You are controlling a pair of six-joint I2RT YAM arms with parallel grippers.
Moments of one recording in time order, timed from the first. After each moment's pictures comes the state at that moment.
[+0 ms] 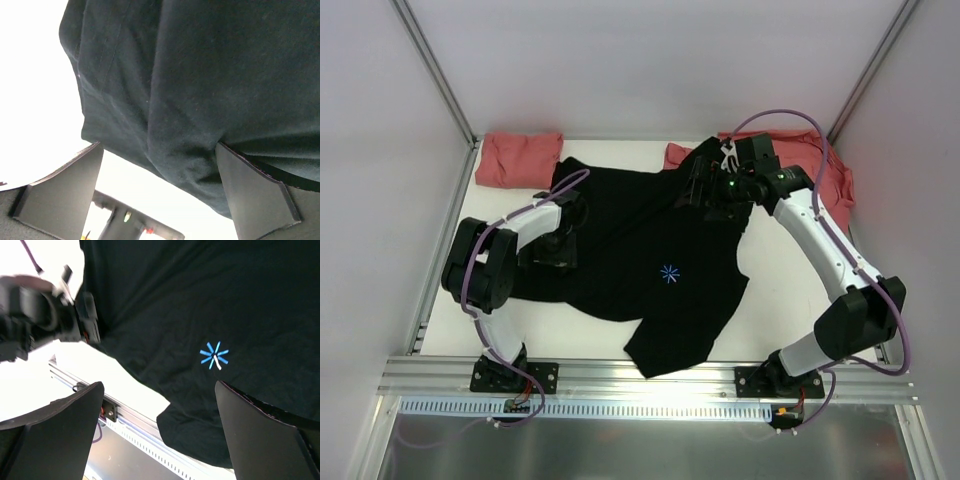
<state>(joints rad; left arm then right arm) -0.33 1.82 1.16 -0.99 -0.40 -0.45 0.38 1.52 1.48 -0.83 -0.36 0.56</state>
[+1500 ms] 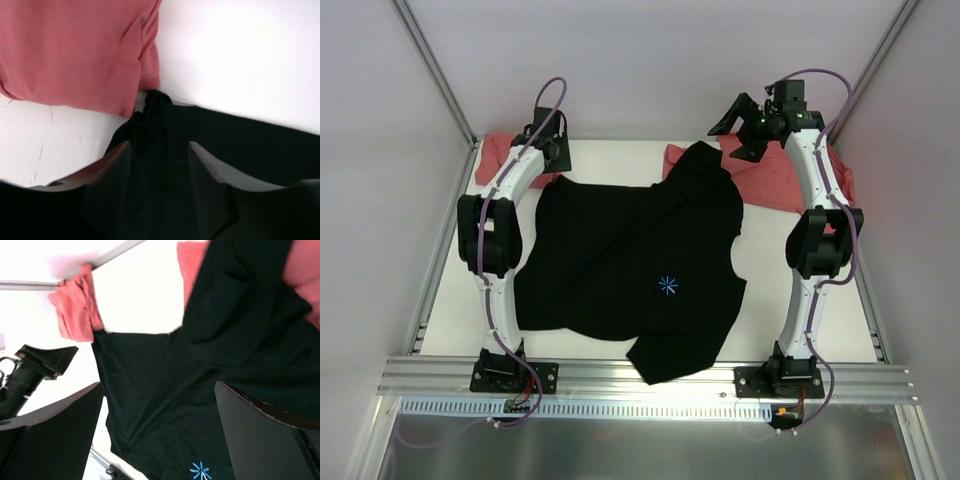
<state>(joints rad) -0.14 2.09 1.85 -0.58 -0.19 -0.25 0.07 2.15 2.22 -0.83 -0.47 0.62</state>
